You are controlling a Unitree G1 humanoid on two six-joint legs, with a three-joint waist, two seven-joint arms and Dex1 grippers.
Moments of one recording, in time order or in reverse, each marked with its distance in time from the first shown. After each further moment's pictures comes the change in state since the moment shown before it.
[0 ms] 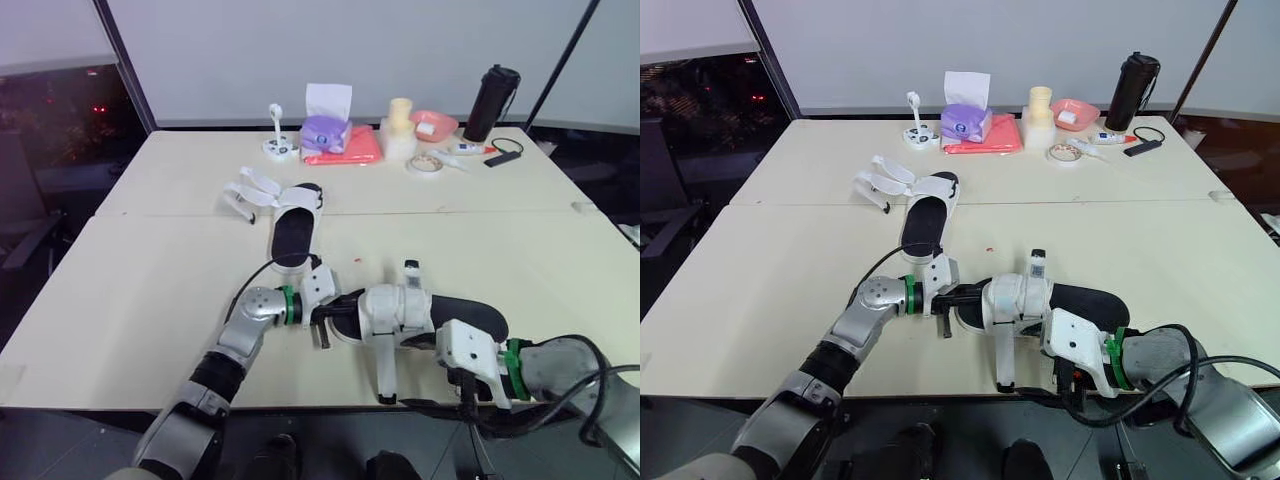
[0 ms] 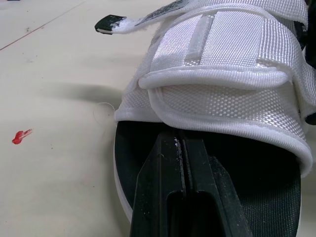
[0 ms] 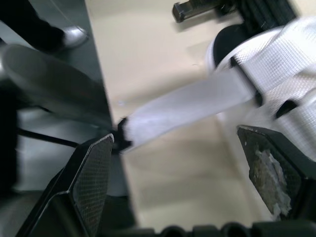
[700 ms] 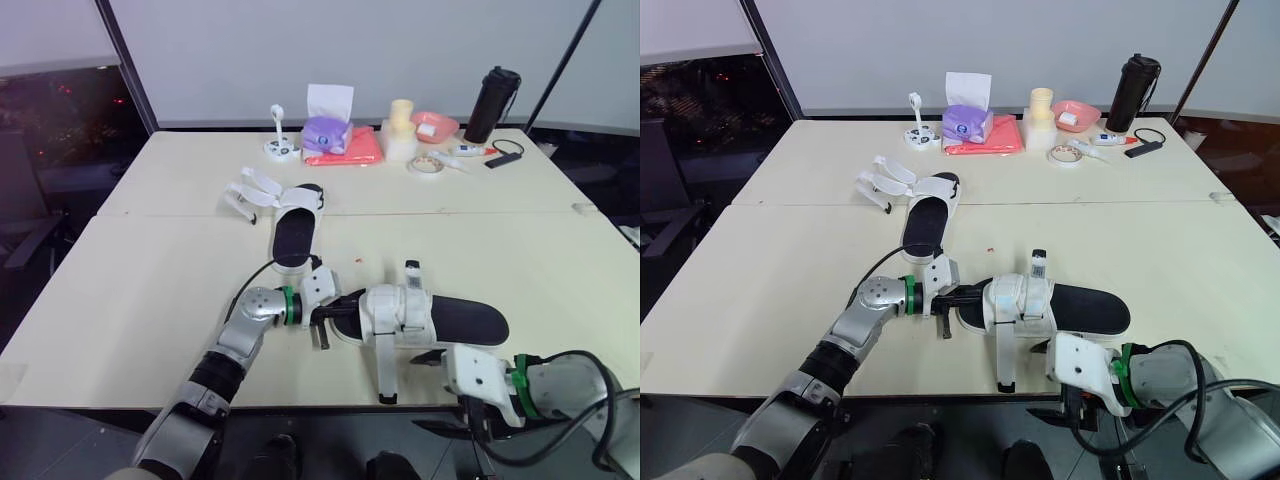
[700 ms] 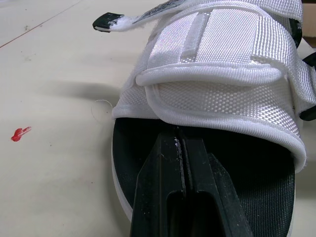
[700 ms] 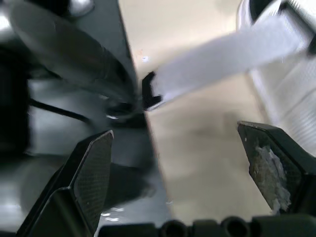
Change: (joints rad) left arm -0.003 0.001 -0.001 0.005 0.004 0.000 -0.005; right arm 0.052 0.023 -0.046 0.002 0.173 0.281 0.110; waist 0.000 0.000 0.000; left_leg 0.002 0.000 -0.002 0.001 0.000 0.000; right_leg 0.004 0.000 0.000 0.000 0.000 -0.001
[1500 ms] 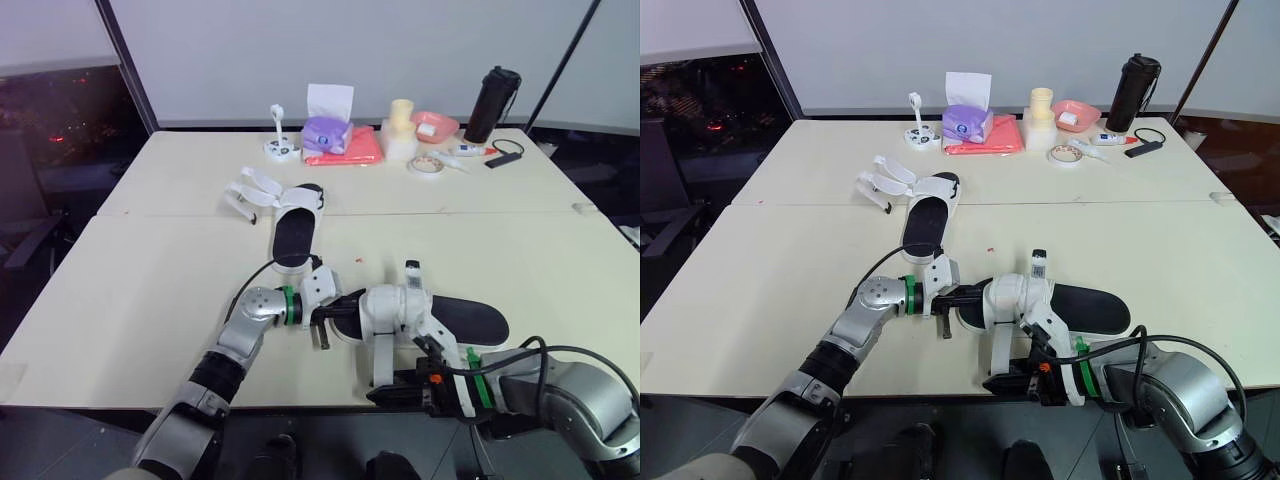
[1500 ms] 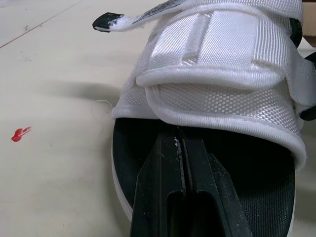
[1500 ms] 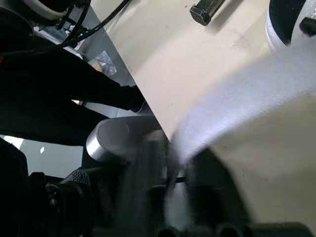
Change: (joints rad) left arm 0.002 0.000 -0.002 -0.008 0.003 0.003 0.003; right arm -0.246 0.243 0.082 0.110 0.343 0.451 -0.168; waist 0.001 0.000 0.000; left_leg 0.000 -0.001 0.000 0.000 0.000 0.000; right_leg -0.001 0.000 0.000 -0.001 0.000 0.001
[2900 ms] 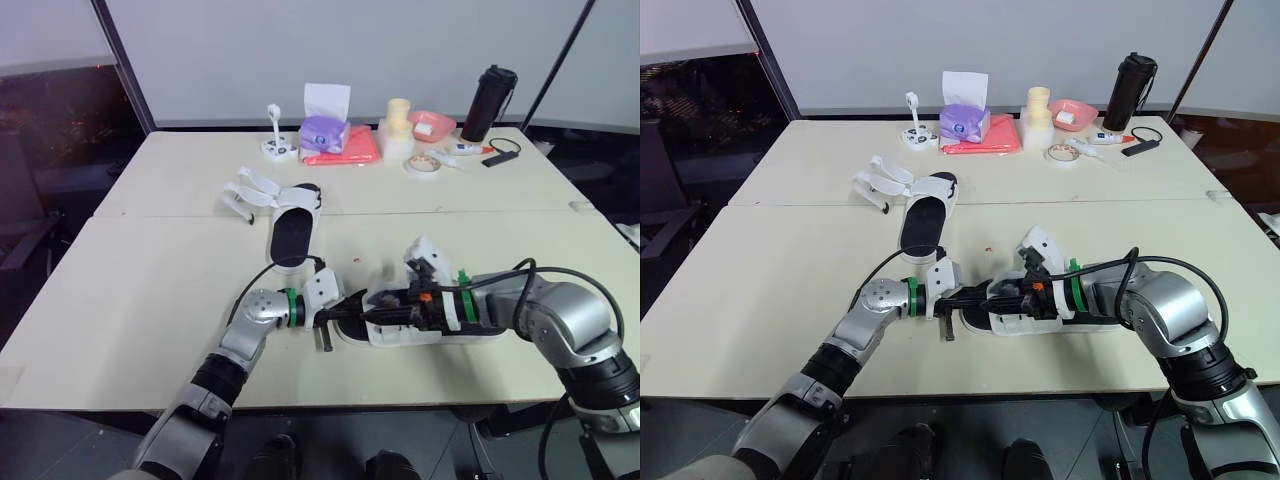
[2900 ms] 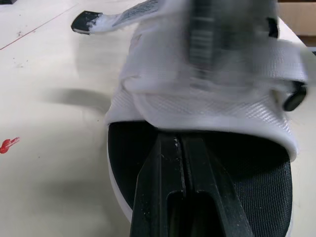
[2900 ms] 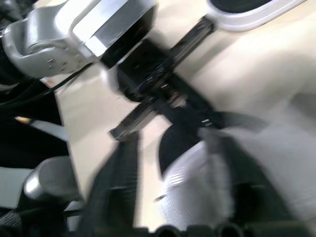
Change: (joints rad) left arm 0.010 -0.009 -0.015 -0.009 0.006 -0.017 0.019; right arm -0.434 -0.010 0.061 0.281 -0.083 -0.068 0.001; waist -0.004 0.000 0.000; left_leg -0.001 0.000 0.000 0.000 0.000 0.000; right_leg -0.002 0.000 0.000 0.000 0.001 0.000
